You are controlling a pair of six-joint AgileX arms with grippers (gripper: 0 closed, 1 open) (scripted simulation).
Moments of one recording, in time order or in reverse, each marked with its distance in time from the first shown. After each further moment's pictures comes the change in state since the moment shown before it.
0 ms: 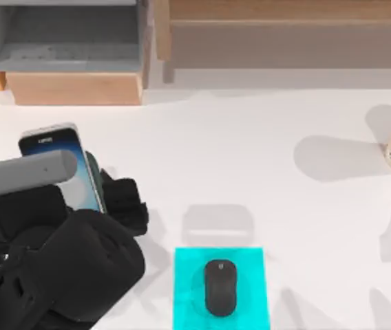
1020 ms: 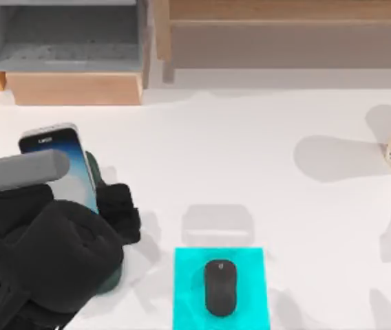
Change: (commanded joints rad) left arm 0.060 -0.051 -0.004 -0.043 0.137 0.031; right arm 0.000 0.000 0.000 0.000 0.000 0.000
